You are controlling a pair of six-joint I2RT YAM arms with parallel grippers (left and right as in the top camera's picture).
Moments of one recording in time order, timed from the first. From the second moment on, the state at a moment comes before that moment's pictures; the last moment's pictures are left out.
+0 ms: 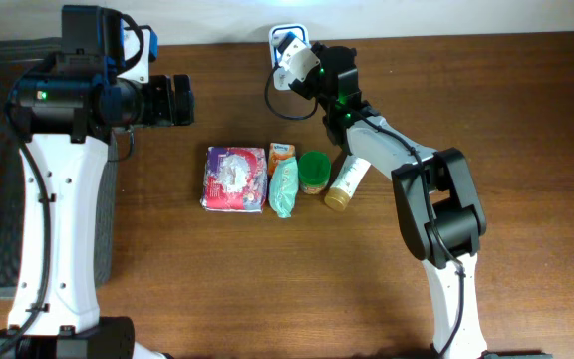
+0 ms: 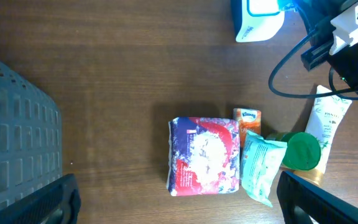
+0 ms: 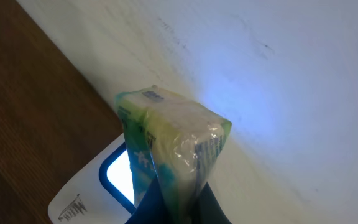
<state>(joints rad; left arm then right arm) -0.07 1.69 2.00 -1.28 0.09 -0.09 0.35 2.32 1.66 0.44 -0.05 -0.65</state>
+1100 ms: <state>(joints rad) -0.07 1.69 2.00 -1.28 0.09 -0.09 -0.36 2.11 1.76 -0.32 0.01 -0.01</state>
